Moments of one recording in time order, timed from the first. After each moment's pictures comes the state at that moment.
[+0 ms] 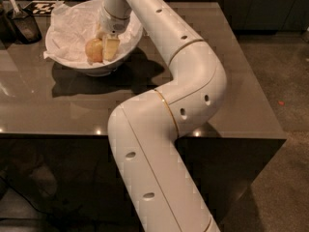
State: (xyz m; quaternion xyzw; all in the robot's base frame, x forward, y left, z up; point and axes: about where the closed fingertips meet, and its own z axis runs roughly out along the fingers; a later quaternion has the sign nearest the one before) arm 0.793 0.153 0.858 -0.82 0.52 0.03 0.25
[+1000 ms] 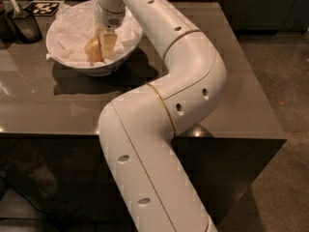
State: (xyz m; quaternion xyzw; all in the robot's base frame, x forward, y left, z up) arm 0.793 0.157 0.878 -0.82 0.52 0.00 0.25
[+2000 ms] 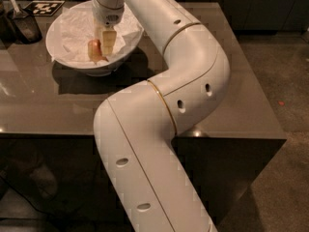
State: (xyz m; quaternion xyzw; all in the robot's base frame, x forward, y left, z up) arm 0.784 0.156 0.890 -0.82 0.51 -0.01 0.24
